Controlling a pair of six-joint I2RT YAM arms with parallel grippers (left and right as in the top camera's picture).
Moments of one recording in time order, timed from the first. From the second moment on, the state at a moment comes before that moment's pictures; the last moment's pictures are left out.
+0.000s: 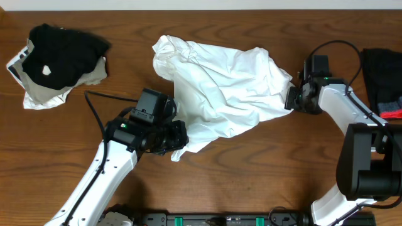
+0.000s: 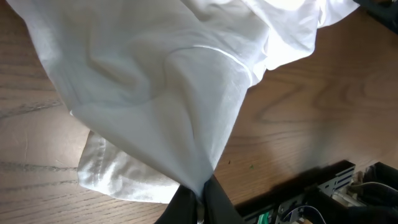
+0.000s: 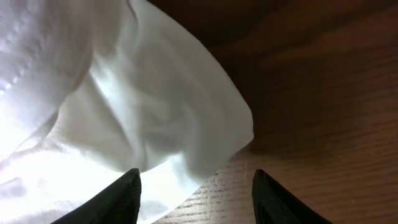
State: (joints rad) left arm -0.38 1.24 0.92 -0.89 0.44 -0.56; right arm -0.01 1.83 1.12 -0.60 0.02 0.22
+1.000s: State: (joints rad) left arm -0.38 1.24 0.92 -0.89 0.44 -0.53; right arm -0.01 1.85 1.12 -0.59 0.06 0.22
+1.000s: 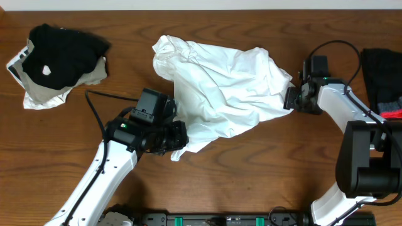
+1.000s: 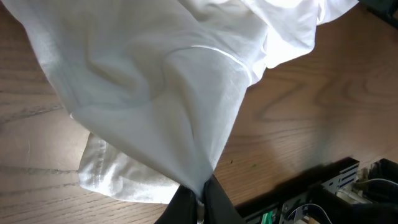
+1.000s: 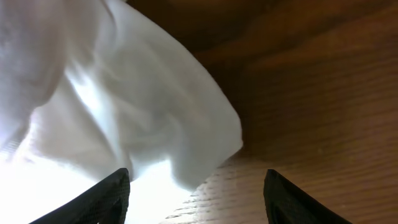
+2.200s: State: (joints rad) left arm -0.38 1.24 0.92 -0.89 0.45 -0.53; right arm -0.02 1.90 1.12 -0.49 0.03 0.17
